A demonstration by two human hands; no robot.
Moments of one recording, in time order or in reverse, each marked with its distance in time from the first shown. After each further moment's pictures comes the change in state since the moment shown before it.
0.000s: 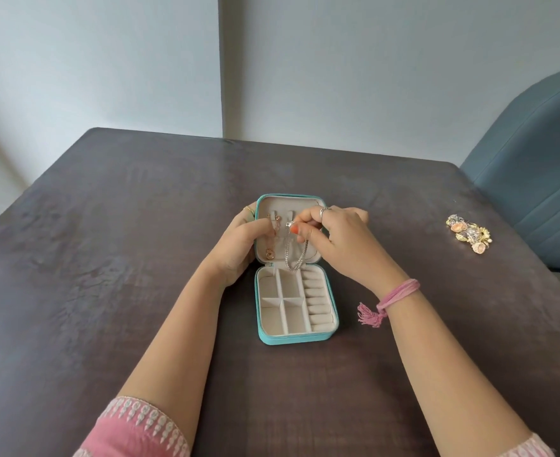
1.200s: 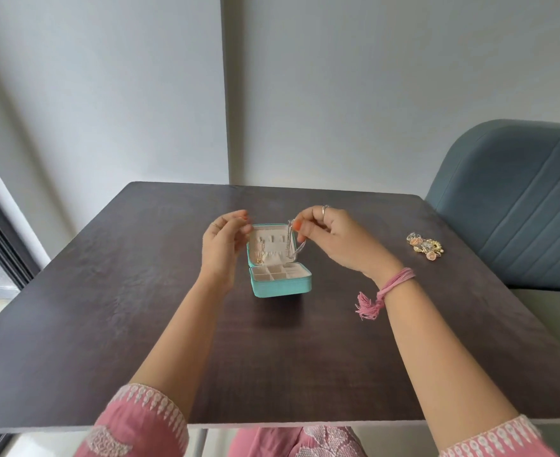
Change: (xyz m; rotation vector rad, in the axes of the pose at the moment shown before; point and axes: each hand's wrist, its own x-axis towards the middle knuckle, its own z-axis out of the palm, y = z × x) left_hand -0.063 0.039 0.034 -0.128 0.493 0.237; right_hand -0.054 -0.055 -0.082 0.439 -0.056 0.040
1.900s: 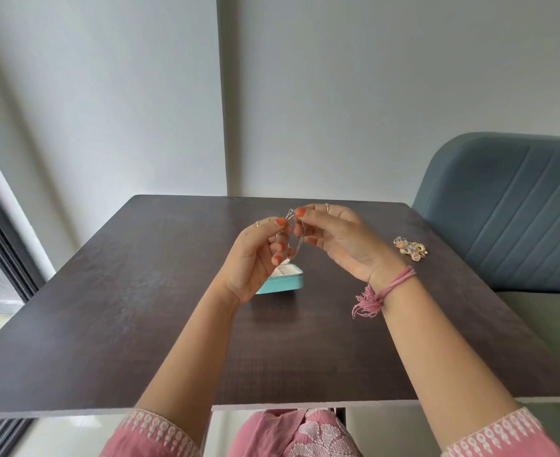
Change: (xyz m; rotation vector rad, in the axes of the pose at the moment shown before) left_hand -0.079 0.037 0.041 -0.082 -0.569 -0.062; right_hand -0.034 -0.034 -0.014 0.665 -0.064 0.053
